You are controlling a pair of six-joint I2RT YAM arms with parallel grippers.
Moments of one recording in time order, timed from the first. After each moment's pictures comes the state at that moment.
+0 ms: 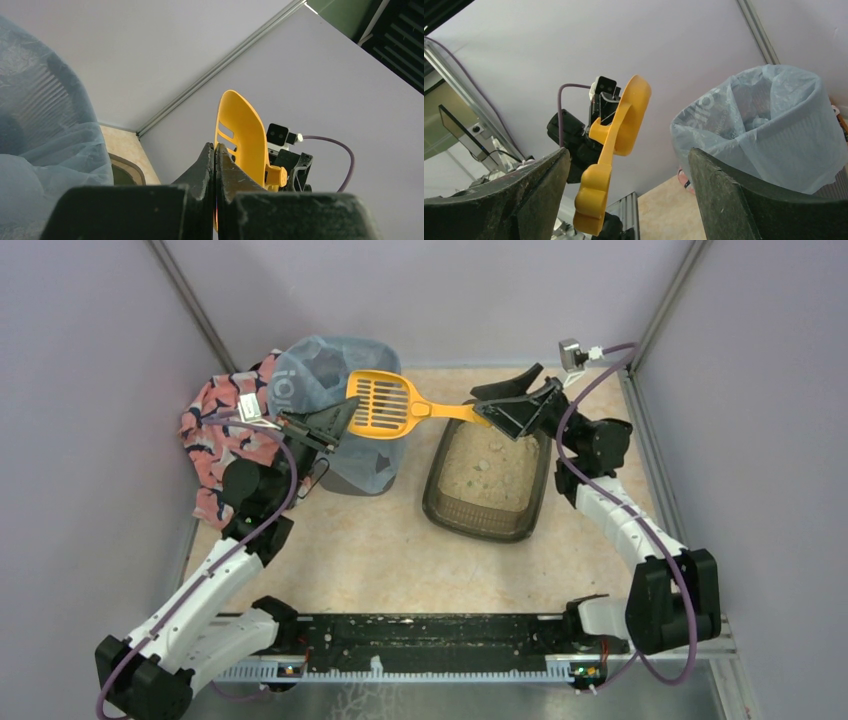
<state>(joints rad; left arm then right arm) -0.49 0.89 0.74 0.59 0.01 -1.02 0.22 1.27 0.87 1.19 -0.83 1.25</state>
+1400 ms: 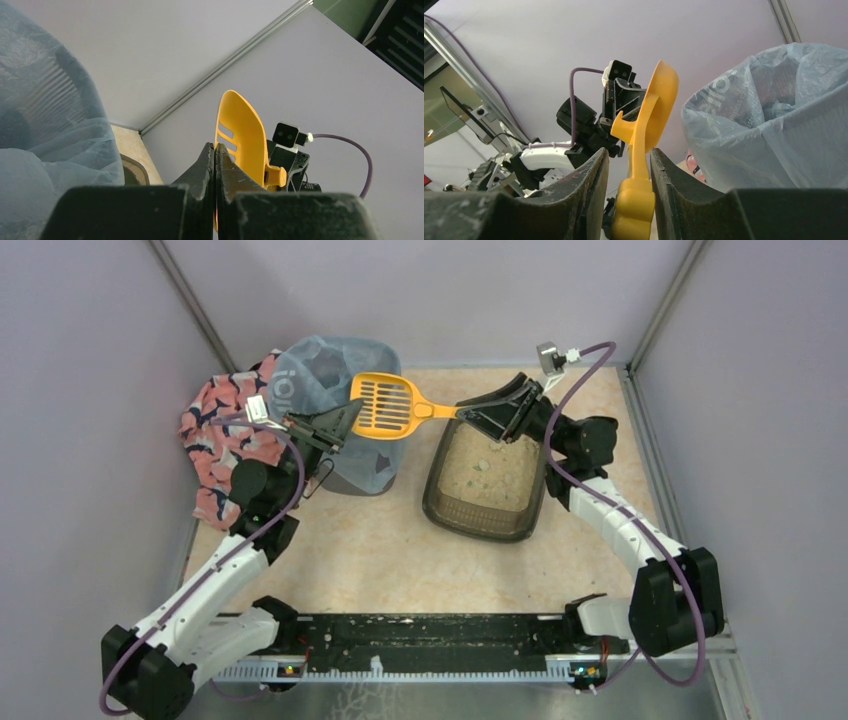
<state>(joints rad) -0.49 0.92 0.70 0.65 0.00 -1.03 0.32 1.27 0.88 1.09 -0.85 1.17</state>
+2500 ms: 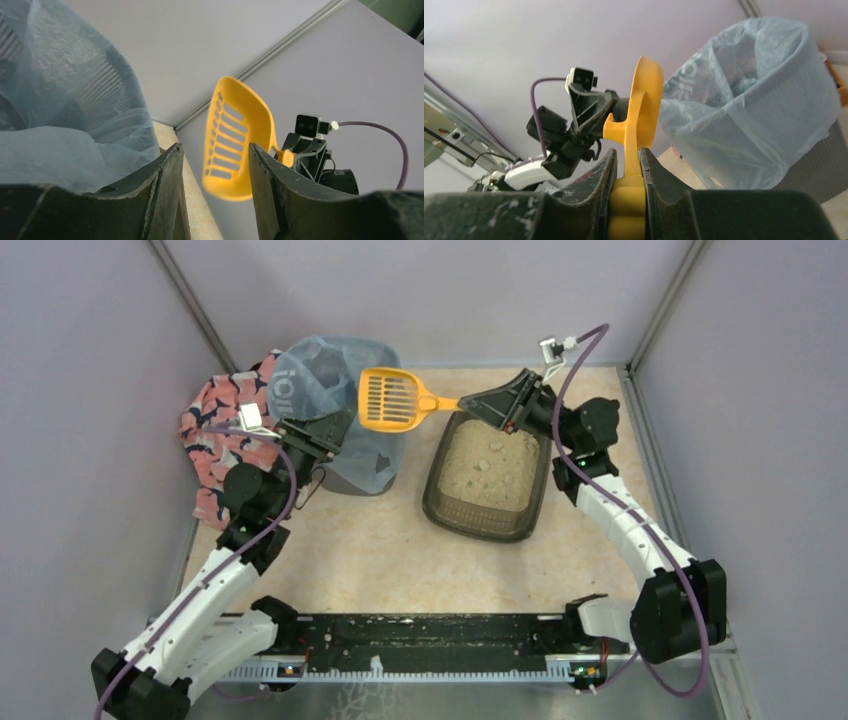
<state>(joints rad) -0.49 0.86 0.70 0.50 -0.06 -0.95 0.30 1.25 0.94 0.78 -0.82 1.08</state>
